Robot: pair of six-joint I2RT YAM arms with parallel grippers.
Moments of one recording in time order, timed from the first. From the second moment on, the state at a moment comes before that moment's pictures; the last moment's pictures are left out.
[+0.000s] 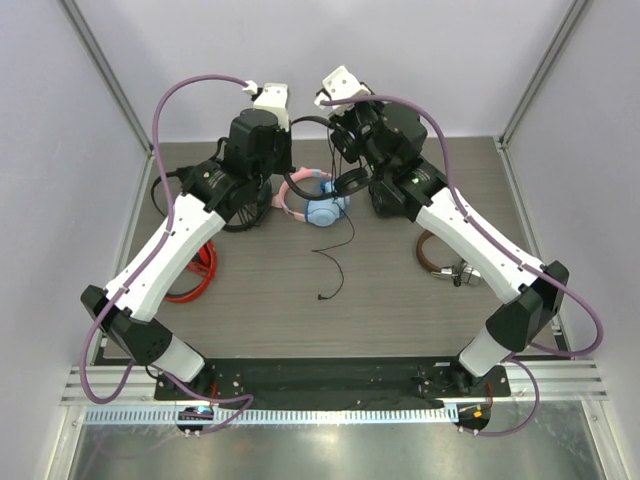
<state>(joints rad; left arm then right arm) -0.64 1.53 1.78 -0.62 -0.34 -0.22 0.69 1.60 1.70 0.14 0.32 -0.73</state>
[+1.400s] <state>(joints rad) -0.64 1.52 1.95 -0.64 -0.24 -0.21 0.54 1.60 1.31 0.31 -0.06 -0.10</state>
